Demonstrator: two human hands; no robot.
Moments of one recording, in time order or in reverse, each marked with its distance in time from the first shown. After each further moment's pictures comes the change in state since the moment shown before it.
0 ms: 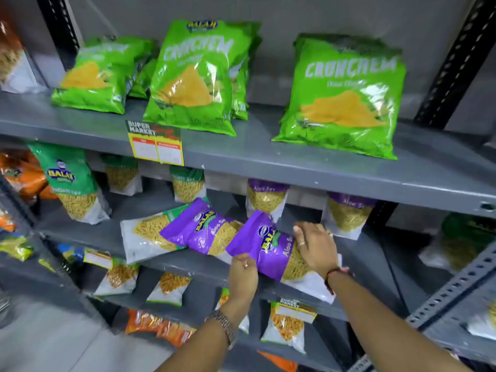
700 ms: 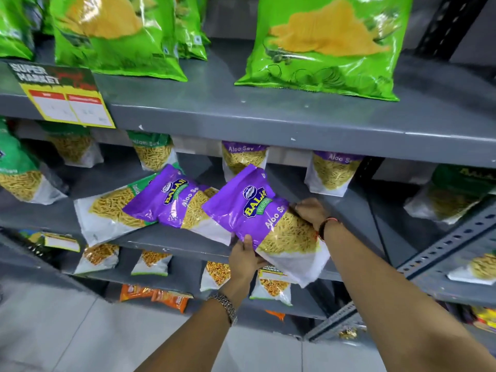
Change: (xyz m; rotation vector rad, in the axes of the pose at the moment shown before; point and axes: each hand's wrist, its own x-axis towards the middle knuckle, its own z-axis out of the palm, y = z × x) left_hand 0.009 -0.034 0.060 -0.230 -0.271 -0.169; right_hand 0.041 0.066 0.042 0.473 -0.431 0.631
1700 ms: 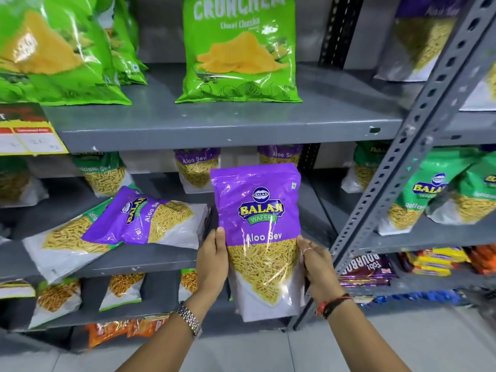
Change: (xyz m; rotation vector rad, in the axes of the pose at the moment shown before) left_hand -0.062 0.025 -0.015 0.454 -0.028 0.562; right_hand -0.180 0.077 -0.003 1.040 0.278 0.130
